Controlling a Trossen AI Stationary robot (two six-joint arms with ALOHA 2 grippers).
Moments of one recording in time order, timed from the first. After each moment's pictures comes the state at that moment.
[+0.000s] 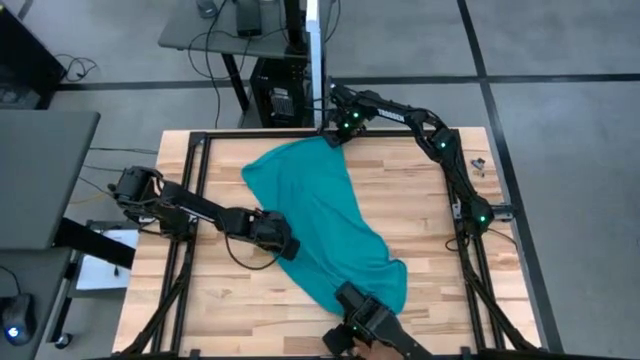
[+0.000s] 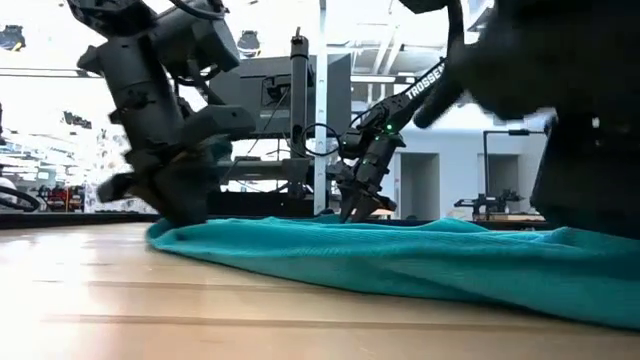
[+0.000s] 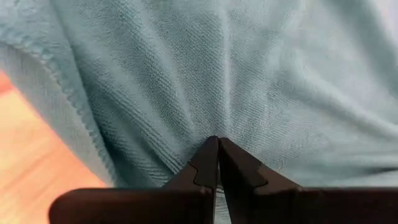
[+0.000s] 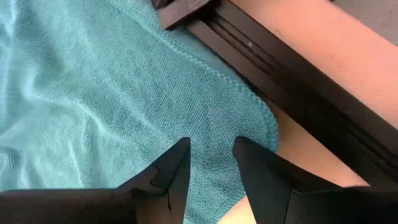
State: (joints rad) left arm -0.20 1.60 0.71 -0.33 -0.11 -1.24; right arm -0.77 2.43 2.01 -0.89 -0.40 0.15
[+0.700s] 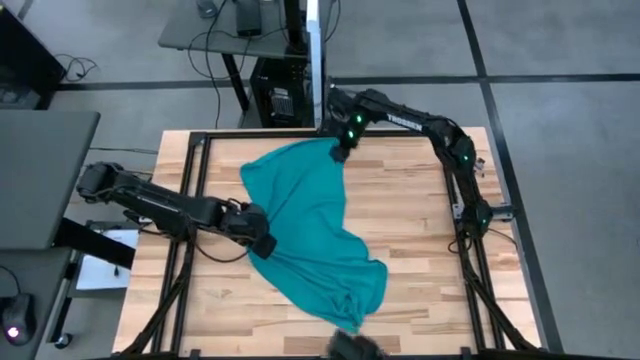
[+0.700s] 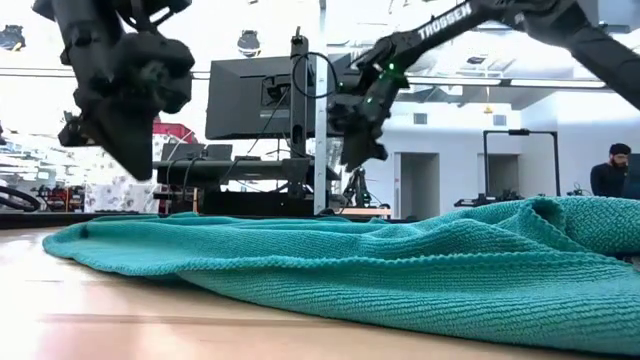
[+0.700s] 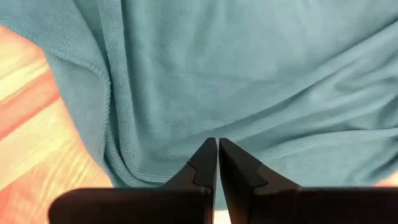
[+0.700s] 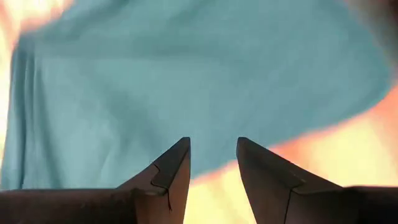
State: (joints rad) left arm -0.22 1.20 0.71 -0.58 -0.12 -1.16; right arm -0.57 2.12 1.94 -1.23 -0.43 -0.12
